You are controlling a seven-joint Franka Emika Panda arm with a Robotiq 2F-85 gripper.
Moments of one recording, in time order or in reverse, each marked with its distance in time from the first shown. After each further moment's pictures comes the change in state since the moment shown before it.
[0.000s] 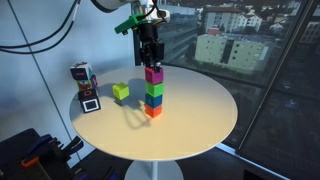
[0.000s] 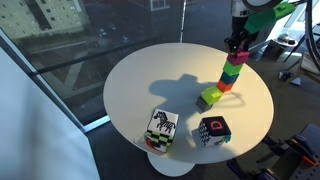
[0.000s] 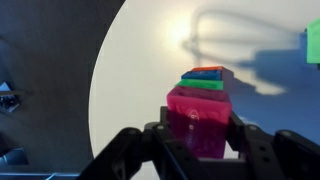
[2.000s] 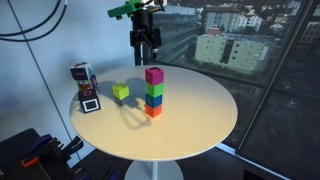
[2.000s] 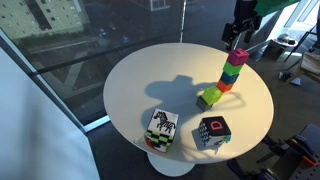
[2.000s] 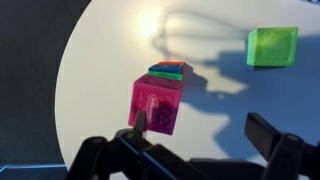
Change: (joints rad) arm 0.001 -0.089 0.010 -0.007 0.166 -0.006 -0.178
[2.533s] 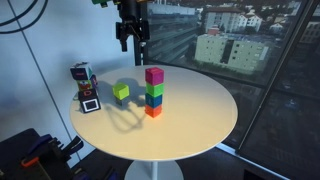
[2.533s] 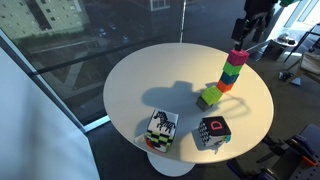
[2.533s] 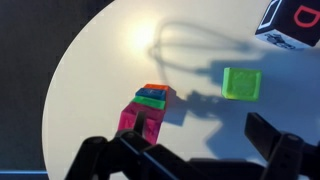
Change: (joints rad) arm 0.006 -0.125 0.020 -0.075 0.048 -0.094 -0.082
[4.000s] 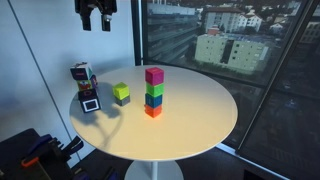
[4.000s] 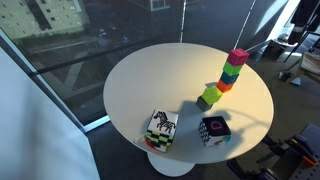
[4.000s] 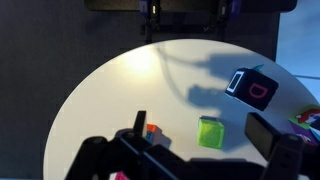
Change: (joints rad) arm 0.002 -0.361 0.012 -0.160 0.035 -0.244 -0.084
